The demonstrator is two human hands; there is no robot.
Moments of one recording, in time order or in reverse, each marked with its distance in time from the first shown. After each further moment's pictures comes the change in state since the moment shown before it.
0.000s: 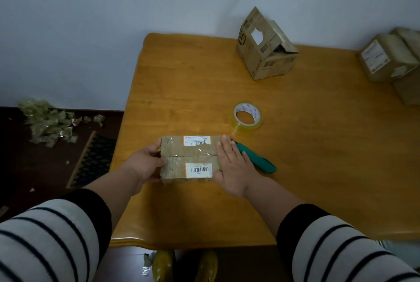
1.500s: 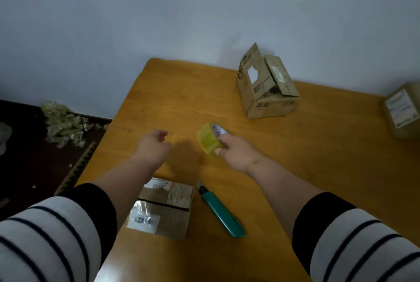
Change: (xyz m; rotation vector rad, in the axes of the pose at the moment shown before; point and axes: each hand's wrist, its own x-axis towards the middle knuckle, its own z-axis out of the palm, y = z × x) left_hand 0.044 0.126 0.112 0.171 0.377 0.230; right_hand 0.086 0.107 -0.157 0.437 0.032 -0.084
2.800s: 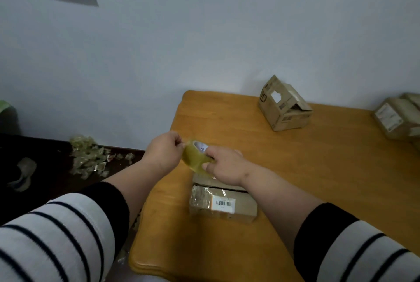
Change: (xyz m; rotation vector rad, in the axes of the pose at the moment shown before) left_hand -0.055 -0.039 -0.191 0.348 0.033 0.434; right_hand -0.089 -0.205 0.116 -0.317 0.118 -0.178
